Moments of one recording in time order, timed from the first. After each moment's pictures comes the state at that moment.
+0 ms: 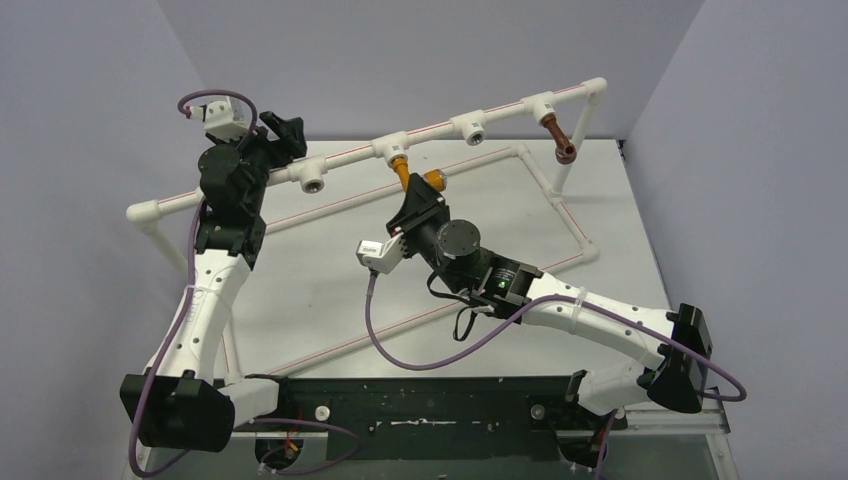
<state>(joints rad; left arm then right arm) -0.10 1.23 1.12 0.14 -0.04 -0.38 1.09 1.37 1.19 0.12 0.48 -1.62</state>
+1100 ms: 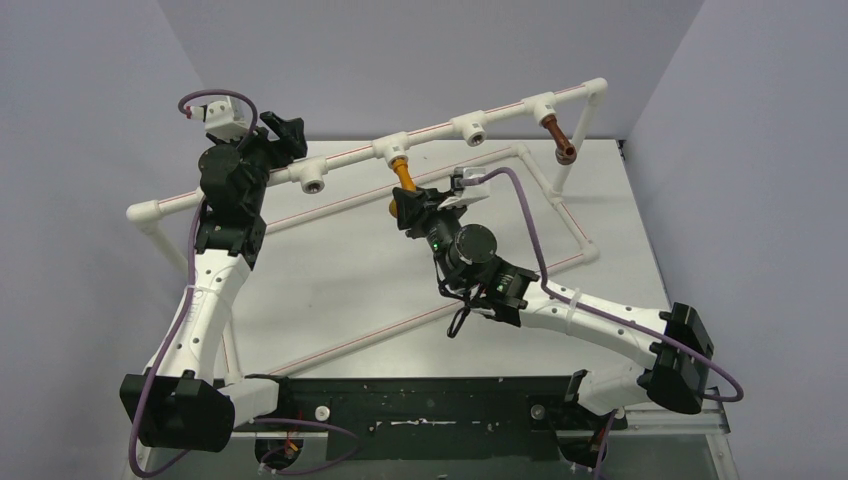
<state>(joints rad) -0.10 1.23 1.13 0.14 -0.04 -0.39 1.07 1.37 1.09 0.46 0.64 0.26</state>
